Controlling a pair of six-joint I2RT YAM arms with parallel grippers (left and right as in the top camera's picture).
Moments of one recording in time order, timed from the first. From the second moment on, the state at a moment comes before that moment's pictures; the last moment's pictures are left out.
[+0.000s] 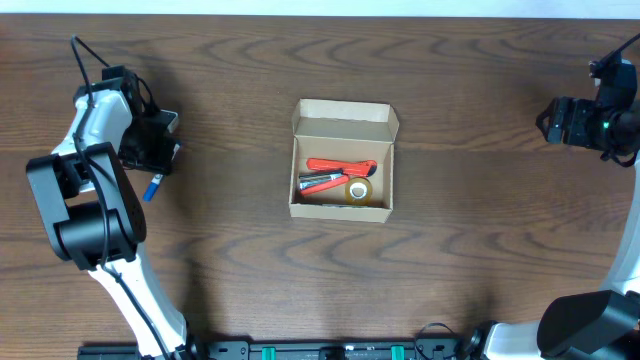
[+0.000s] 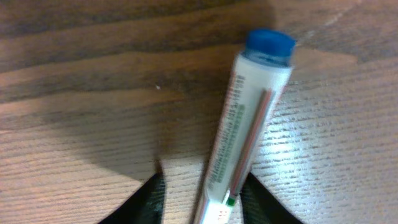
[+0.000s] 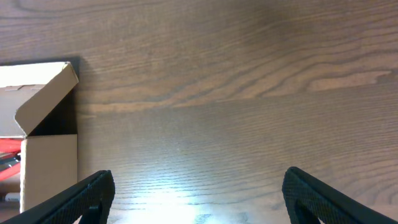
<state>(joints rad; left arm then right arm) 0.23 2.17 1.56 -1.01 -0.01 0.46 -0.44 1.59 1.64 -1.15 -0.26 -0.22</state>
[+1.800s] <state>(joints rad) -0.63 1.88 1.94 -1.32 0.04 1.10 -0.44 1.59 1.64 -1.12 -0.26 -0.22</state>
